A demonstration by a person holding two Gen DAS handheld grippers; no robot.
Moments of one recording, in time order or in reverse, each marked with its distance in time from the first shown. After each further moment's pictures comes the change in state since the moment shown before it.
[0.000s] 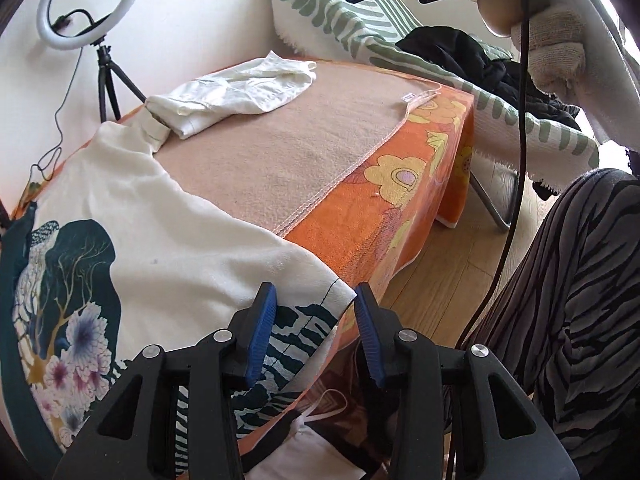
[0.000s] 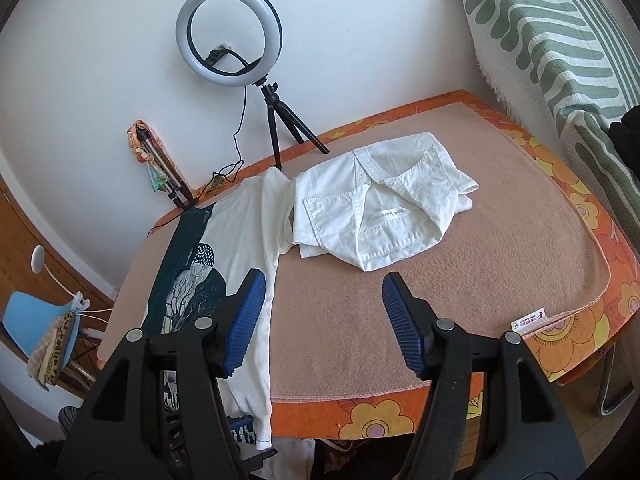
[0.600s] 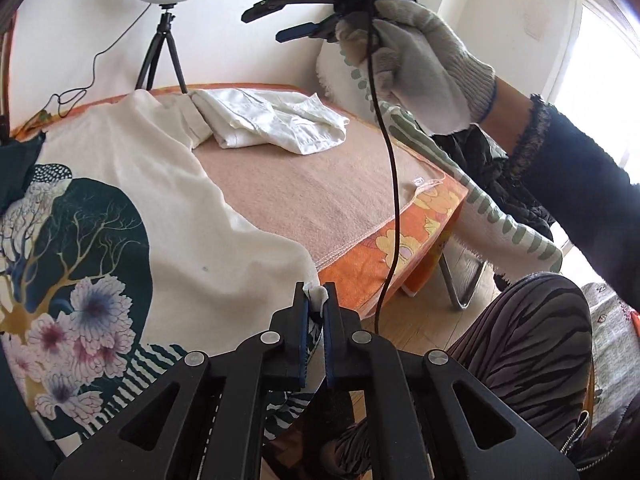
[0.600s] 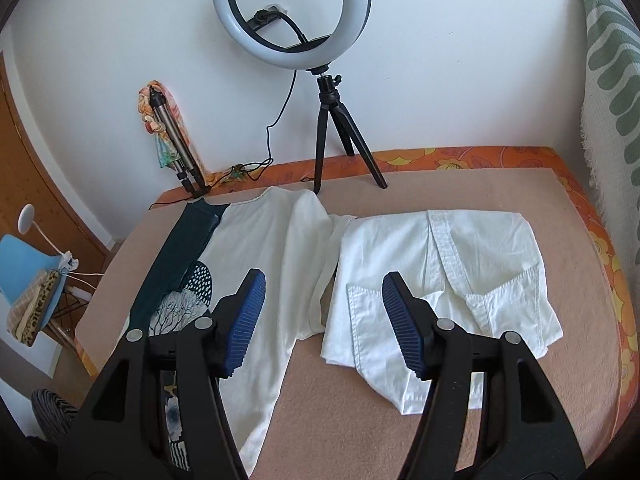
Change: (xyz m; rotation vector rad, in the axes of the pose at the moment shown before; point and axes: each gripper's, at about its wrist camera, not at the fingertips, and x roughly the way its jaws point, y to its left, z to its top) left arm -0.037 0.052 0.001 -0.300 -0.135 -0.158; right arm 0.147 0.061 0.110 -0.256 0.100 0.048
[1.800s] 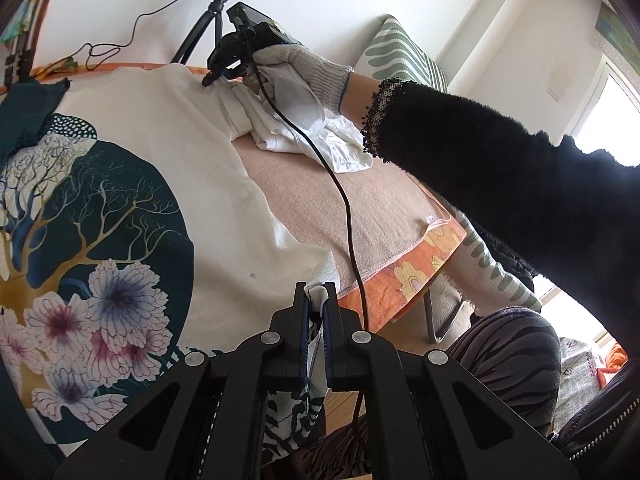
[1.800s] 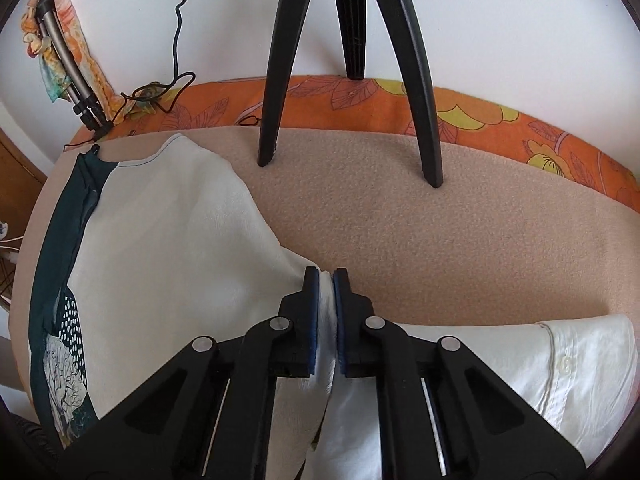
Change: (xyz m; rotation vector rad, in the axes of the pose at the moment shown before) left arm -0.015 0.050 0.004 -0.203 -0.045 -0.069; right arm 0.257 0.002 0.050 -0.100 0.327 -0.105
